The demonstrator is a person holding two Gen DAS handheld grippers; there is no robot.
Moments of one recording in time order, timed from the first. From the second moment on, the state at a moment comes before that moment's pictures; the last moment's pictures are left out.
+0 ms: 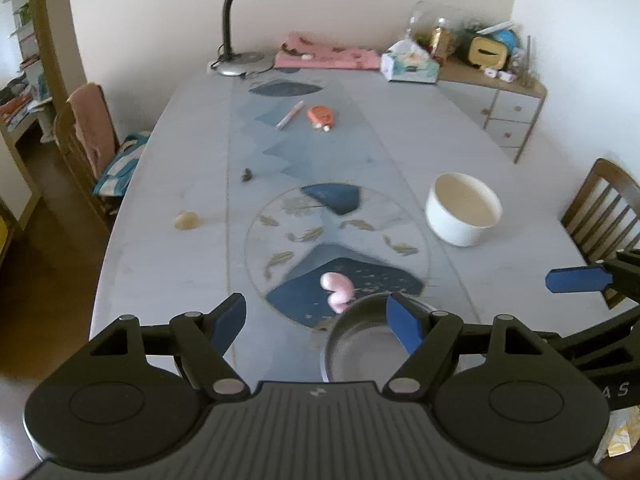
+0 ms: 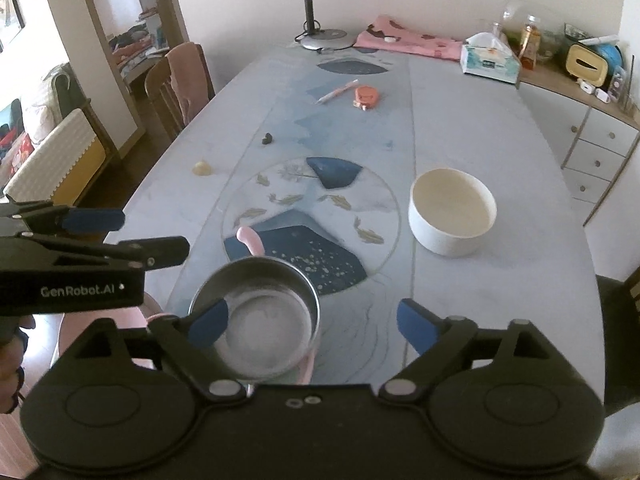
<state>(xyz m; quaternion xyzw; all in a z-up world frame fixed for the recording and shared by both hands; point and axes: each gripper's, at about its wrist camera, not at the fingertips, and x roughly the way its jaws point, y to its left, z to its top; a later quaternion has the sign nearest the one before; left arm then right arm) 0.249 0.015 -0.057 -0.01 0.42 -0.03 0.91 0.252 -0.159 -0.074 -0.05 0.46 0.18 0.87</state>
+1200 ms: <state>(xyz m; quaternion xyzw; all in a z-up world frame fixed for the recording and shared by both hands) 0.288 0.004 -0.145 0.00 0.54 -0.03 0.84 0.289 -0.151 -0.154 -0.06 0.55 0.18 0.81</state>
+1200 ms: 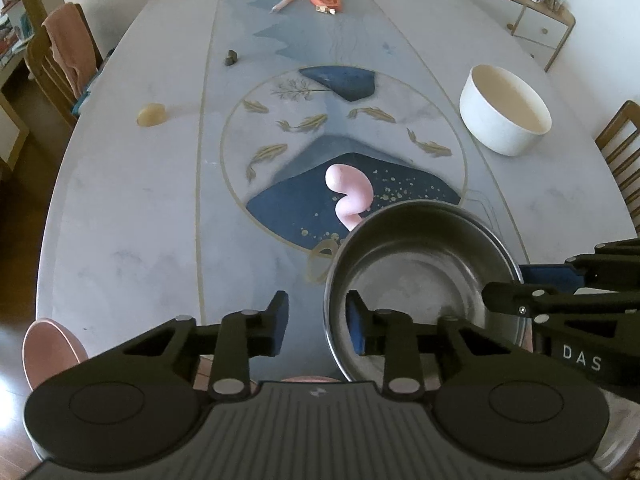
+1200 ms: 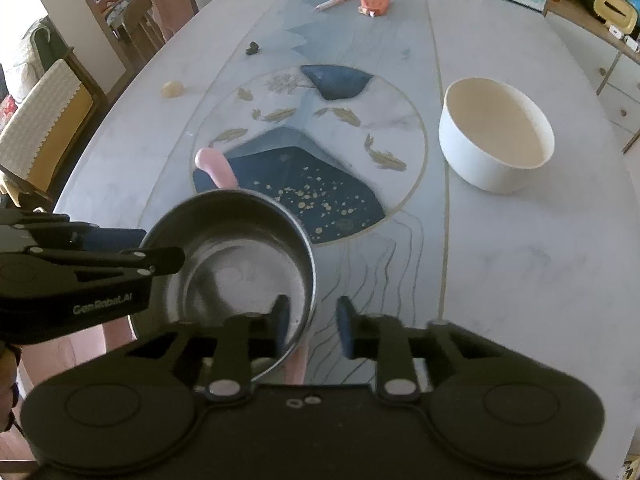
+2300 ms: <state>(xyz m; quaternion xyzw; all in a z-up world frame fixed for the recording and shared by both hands) 0.273 -0.029 -0.103 -0.01 0.50 -0.06 0.86 0.278 -0.165 -0.126 -0.03 0.55 0.17 0.82</state>
